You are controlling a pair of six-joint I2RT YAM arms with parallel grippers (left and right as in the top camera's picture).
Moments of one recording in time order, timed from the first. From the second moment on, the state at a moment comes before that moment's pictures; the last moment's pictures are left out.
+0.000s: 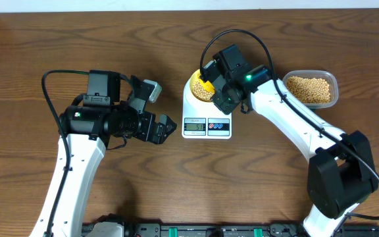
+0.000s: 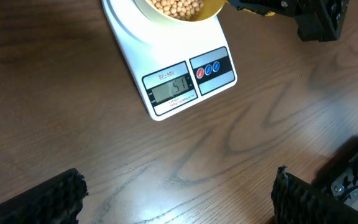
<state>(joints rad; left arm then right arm) -0.10 1.28 1.12 -1.00 0.54 0.20 0.53 1.87 1.47 -0.76 -0.03 -0.27</state>
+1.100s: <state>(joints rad) -0.10 1.28 1.12 -1.00 0.54 0.20 0.53 1.88 1.49 -0.80 -0.16 -0.30</state>
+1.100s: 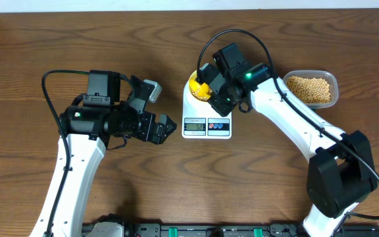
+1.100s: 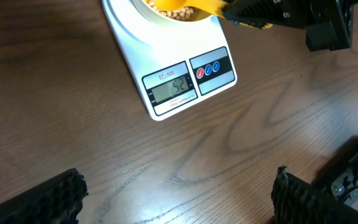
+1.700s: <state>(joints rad) -0.10 1.28 1.12 -1.00 0.54 0.20 0.49 1.88 1.51 -0.81 -0.21 -0.30</state>
